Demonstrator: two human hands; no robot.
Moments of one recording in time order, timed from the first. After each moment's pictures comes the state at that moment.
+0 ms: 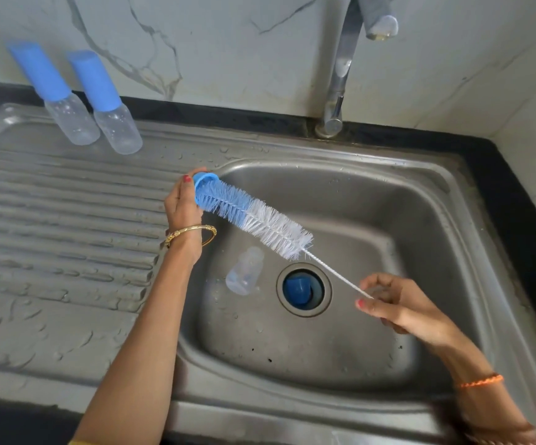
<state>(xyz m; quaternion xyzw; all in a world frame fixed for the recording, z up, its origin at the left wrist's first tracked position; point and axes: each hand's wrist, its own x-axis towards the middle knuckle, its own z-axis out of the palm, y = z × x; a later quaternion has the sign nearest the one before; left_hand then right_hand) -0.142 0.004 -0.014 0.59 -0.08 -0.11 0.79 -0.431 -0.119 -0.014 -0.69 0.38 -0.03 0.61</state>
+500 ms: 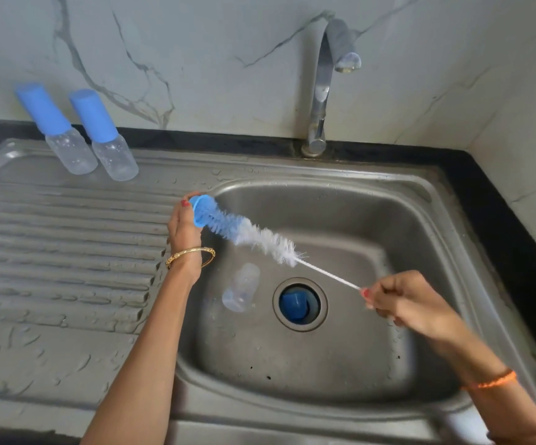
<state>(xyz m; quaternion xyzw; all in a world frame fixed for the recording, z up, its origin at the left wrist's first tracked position) -0.150 -0.001 -0.017 0.60 -0.10 -0.11 0.79 -0.430 -0.118 0.020 -0.75 0.42 -0.04 0.51</state>
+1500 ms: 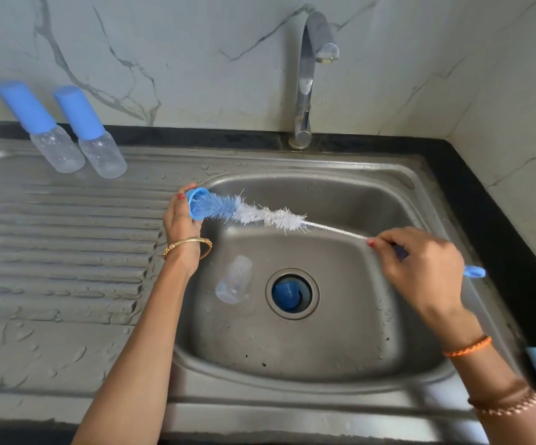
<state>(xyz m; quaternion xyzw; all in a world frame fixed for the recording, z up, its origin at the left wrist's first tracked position) -0.153 -0.008 -0.016 0.54 -0.08 -0.15 0.83 -0.437 -0.122 0.030 -0.87 0.34 -0.34 0.03</state>
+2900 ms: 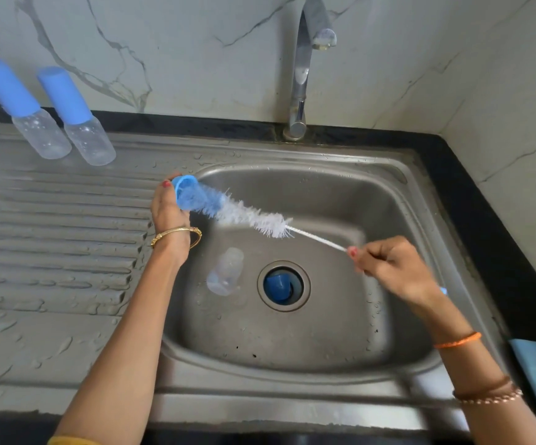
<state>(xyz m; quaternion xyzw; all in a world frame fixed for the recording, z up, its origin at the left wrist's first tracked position) -0.157 -0.010 -0.008 0.50 -0.02 -0.14 0.85 -0.433 -0.125 0.022 -0.83 0.41 -0.13 0.36</state>
